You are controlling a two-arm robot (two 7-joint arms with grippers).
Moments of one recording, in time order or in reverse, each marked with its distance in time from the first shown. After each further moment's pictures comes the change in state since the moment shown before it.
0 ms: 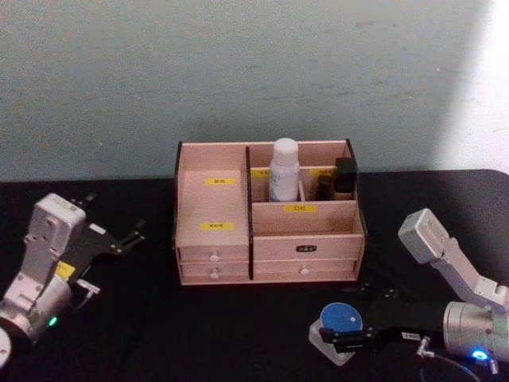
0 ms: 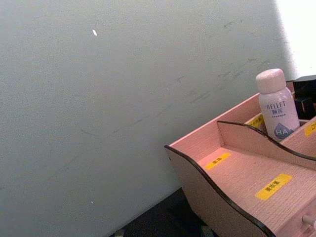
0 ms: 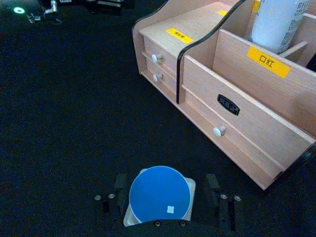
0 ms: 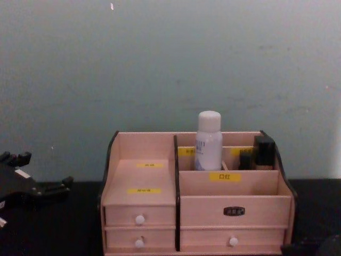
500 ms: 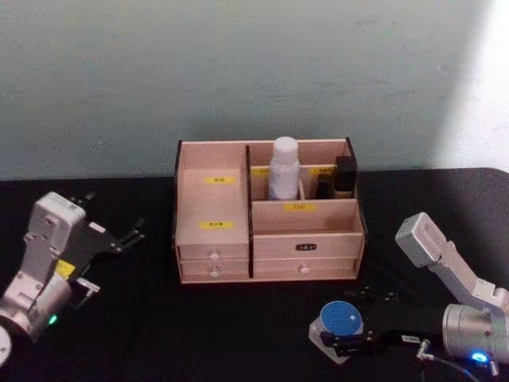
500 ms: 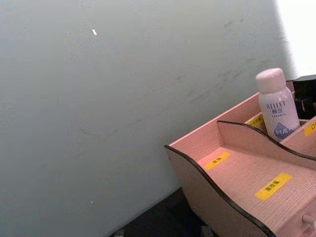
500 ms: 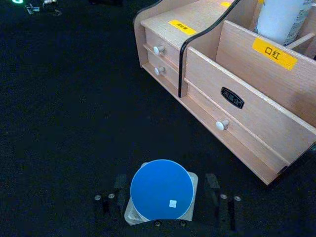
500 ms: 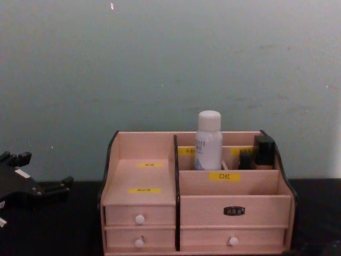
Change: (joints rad) left arm 0.000 0.000 0.000 0.000 0.000 0.000 0.000; right arm -0.001 0.003 -0.009 0.002 -0.015 0.003 0.001
